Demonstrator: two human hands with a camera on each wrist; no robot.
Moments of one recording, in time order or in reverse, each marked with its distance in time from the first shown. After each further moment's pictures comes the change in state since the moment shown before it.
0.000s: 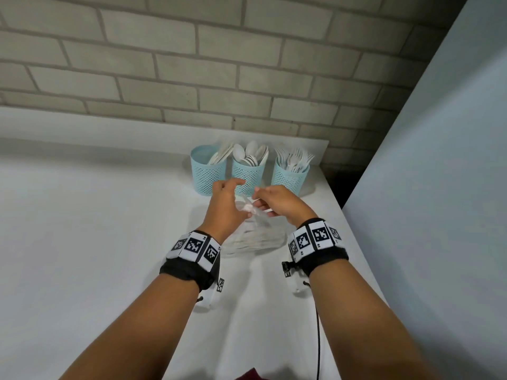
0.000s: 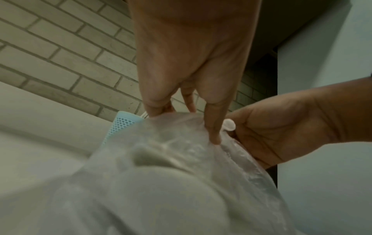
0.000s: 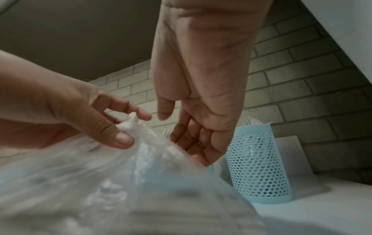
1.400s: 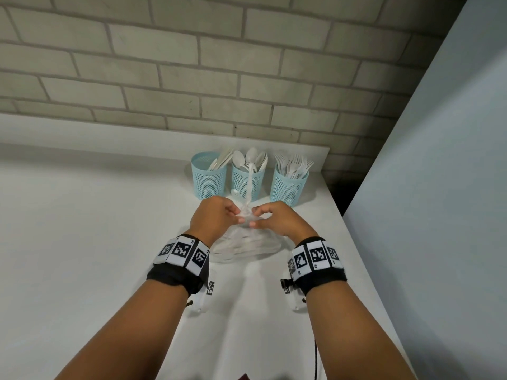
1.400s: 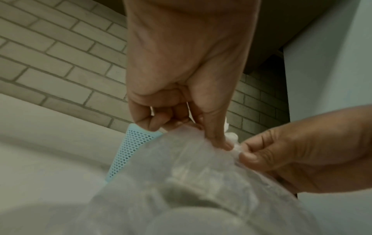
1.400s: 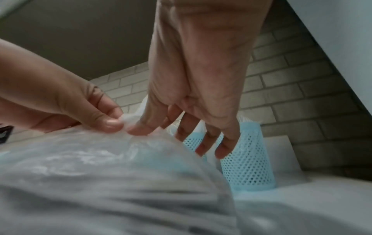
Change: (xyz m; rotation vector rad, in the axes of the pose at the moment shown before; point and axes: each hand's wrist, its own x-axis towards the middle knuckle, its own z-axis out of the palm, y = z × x) left_hand 0.002 -0.009 -0.013 0.158 -0.035 -0.068; right_hand -0.014 0.025 0.000 -0.123 -0.020 -0.182
